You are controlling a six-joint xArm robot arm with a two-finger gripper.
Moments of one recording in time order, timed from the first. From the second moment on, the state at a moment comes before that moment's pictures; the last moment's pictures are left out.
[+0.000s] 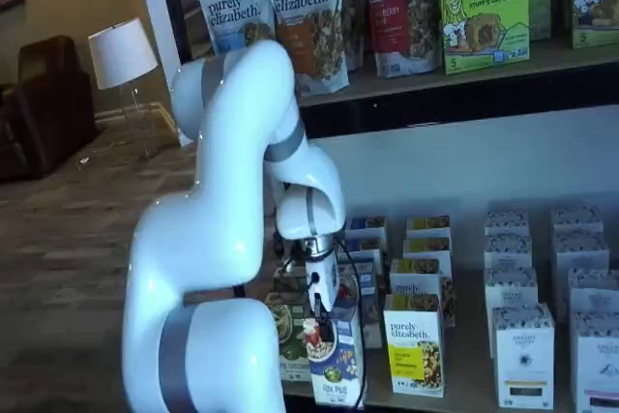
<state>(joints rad) 0.14 0.72 -1.17 -0.02 0.52 -1.41</state>
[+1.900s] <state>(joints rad) 0.30 -0.04 -0.53 0.14 0.57 -1.37</state>
